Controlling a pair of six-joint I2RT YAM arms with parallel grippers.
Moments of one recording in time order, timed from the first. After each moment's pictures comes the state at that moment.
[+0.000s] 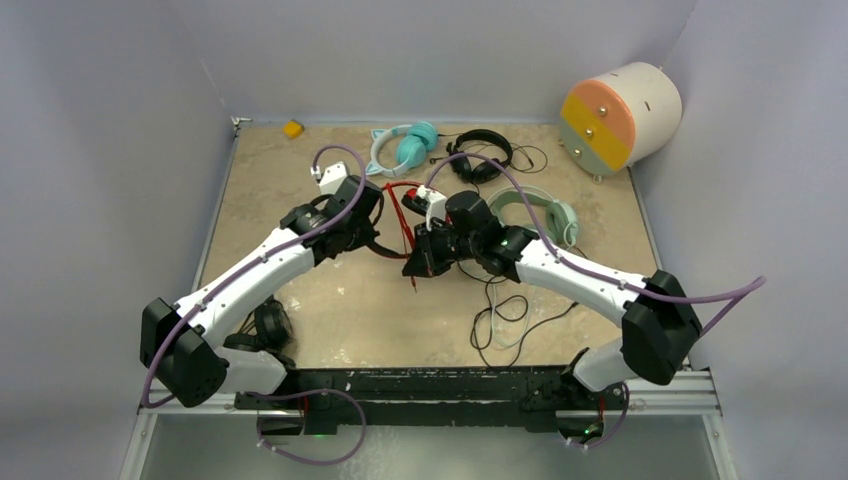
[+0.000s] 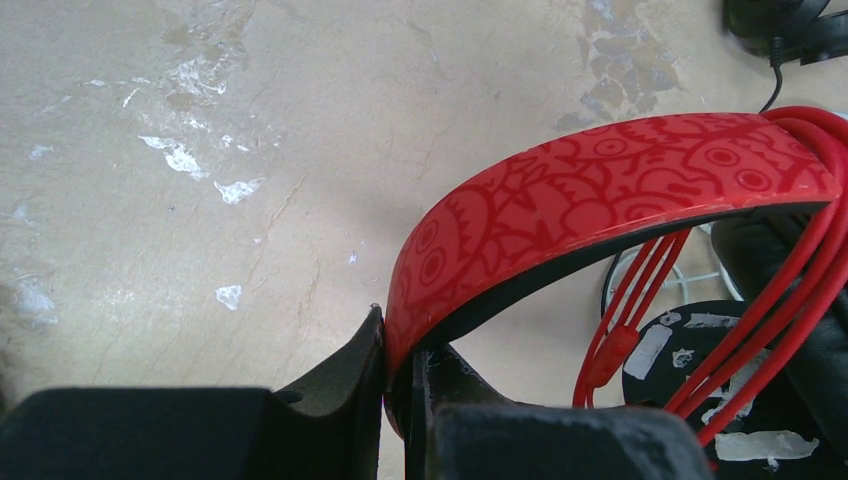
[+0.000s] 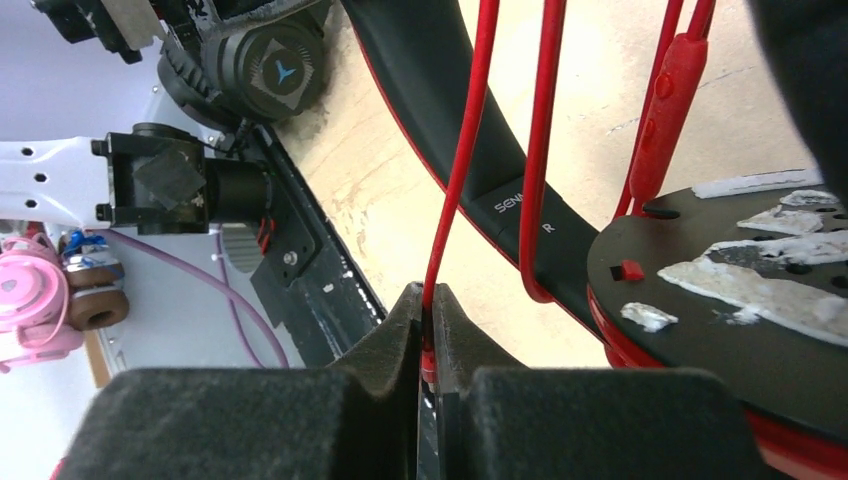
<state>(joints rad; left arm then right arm) -0.64 1.32 1.17 -0.77 -0.44 -0.94 0.81 1.47 1.04 -0.19 -0.46 0.48</state>
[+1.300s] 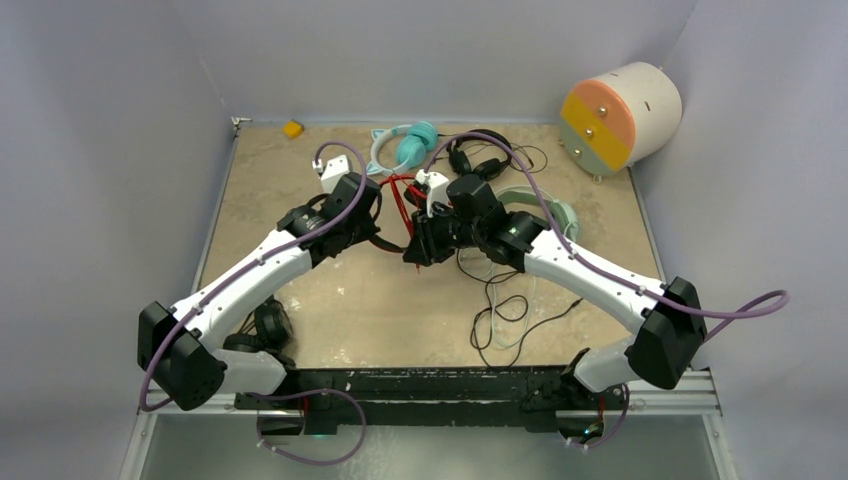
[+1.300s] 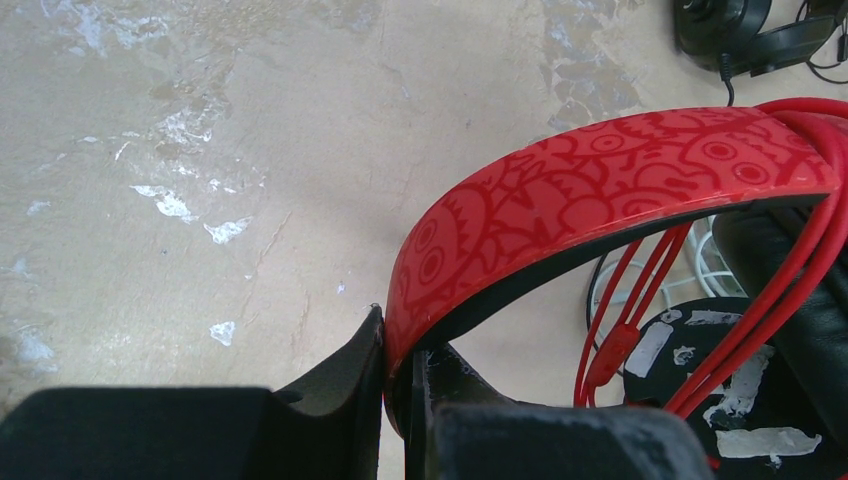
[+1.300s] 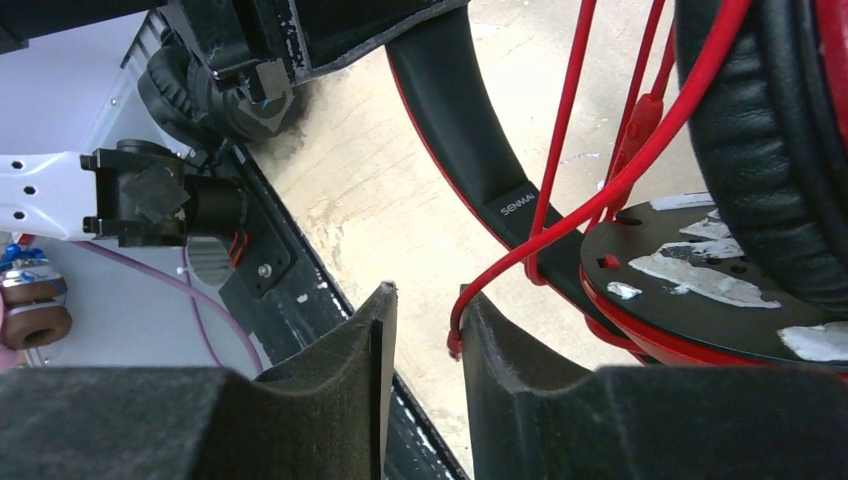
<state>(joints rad) -0.64 1.31 1.17 -0.70 -0.45 -0.85 0.82 1.43 1.20 -0.39 -0.34 0.37</state>
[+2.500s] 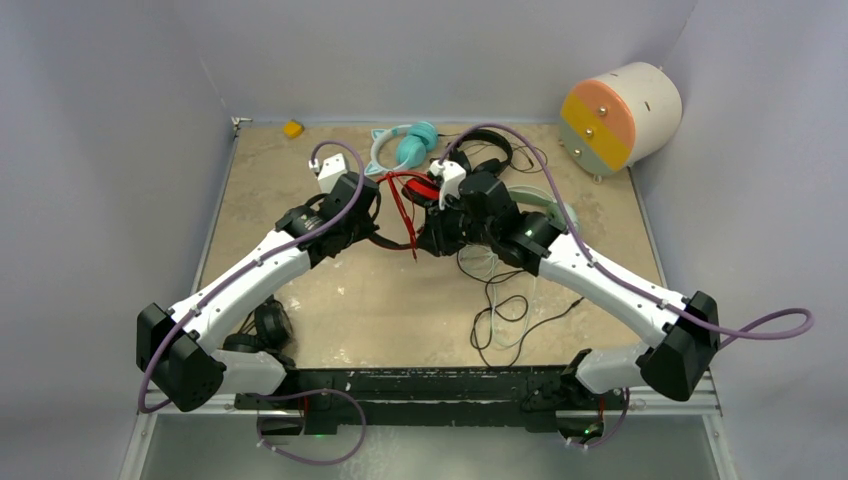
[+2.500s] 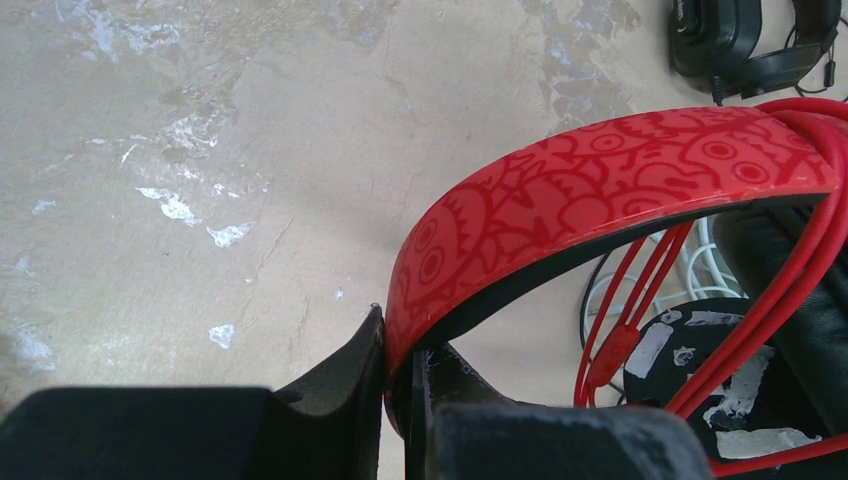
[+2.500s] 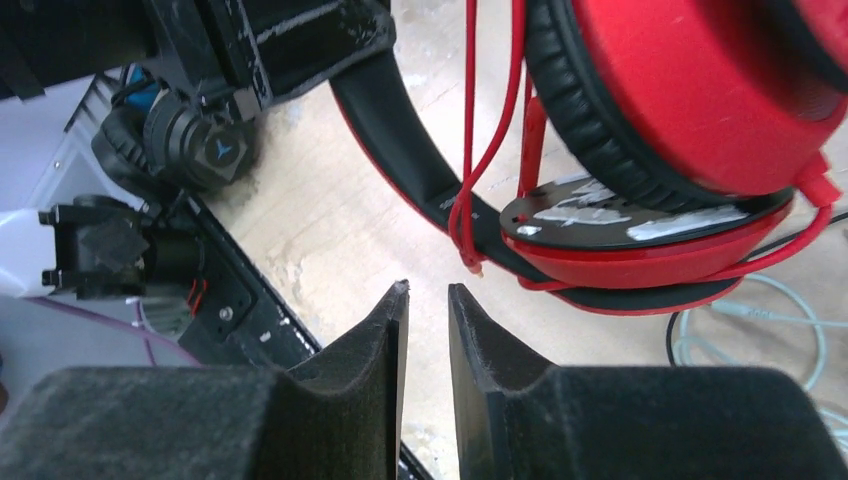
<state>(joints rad) -0.64 1.30 1.17 -0.70 -0.48 -0.87 0.82 1.36 1.22 -0.44 -0.19 0.34</state>
